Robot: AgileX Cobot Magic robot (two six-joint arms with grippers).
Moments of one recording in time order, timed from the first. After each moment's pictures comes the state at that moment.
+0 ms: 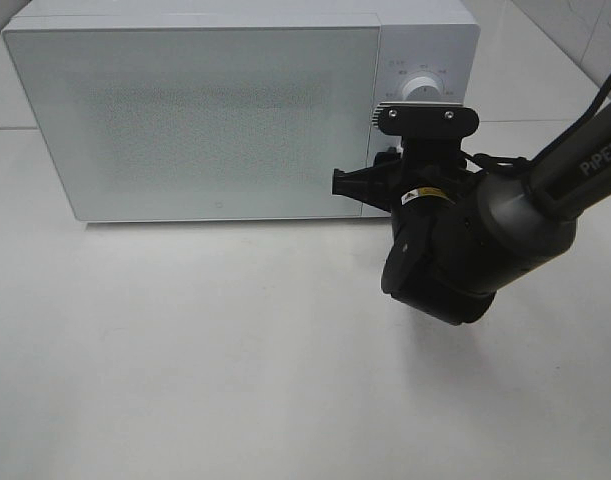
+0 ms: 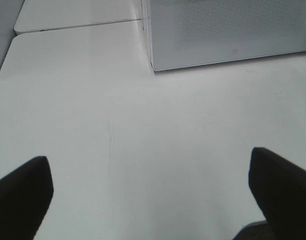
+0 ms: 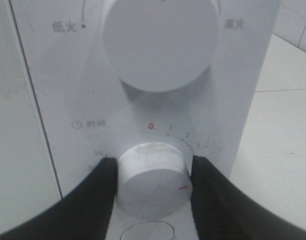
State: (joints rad) left arm -0.06 0.00 -0.52 -0.08 1.08 0.12; right arm 0.68 2.08 -0.86 0.98 -1.19 -0.41
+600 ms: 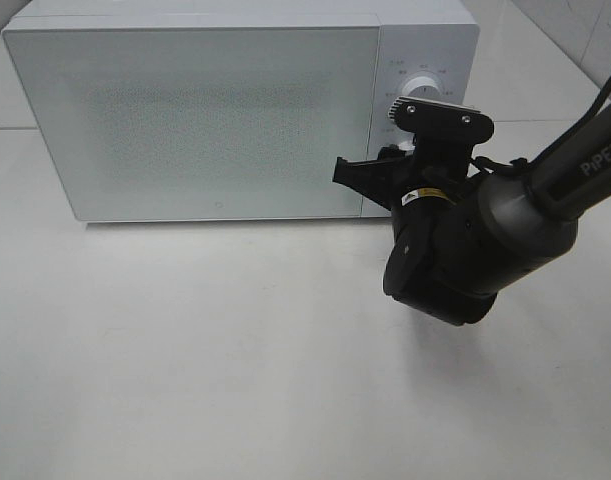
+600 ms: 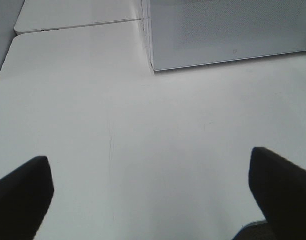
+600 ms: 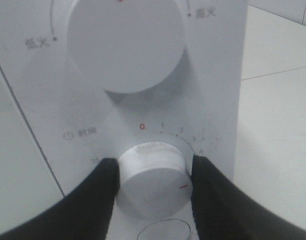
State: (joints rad) left arm -0.06 0.00 -0.52 -0.08 1.08 0.12; right arm 0.68 2.08 -0.86 0.96 -1.19 -0.23
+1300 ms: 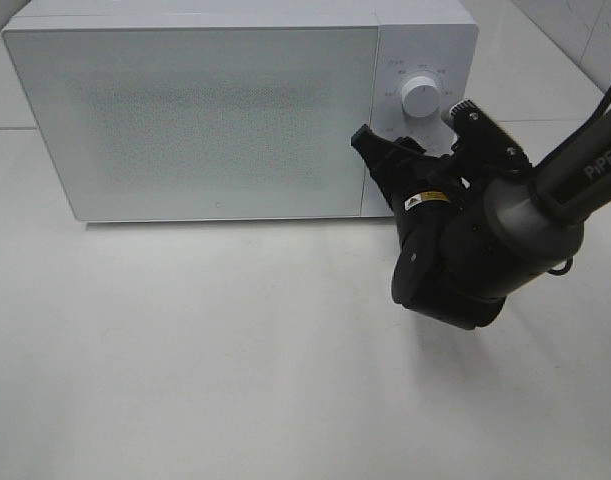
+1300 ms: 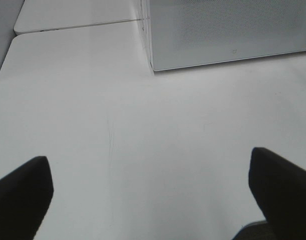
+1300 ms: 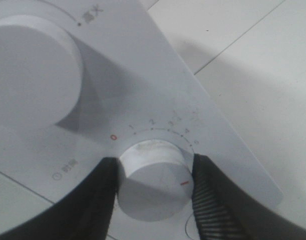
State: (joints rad) left arm -0.06 0.00 -0.52 -0.08 1.08 0.12; right arm 0.68 2.09 -0.84 0.89 -1.21 0.37
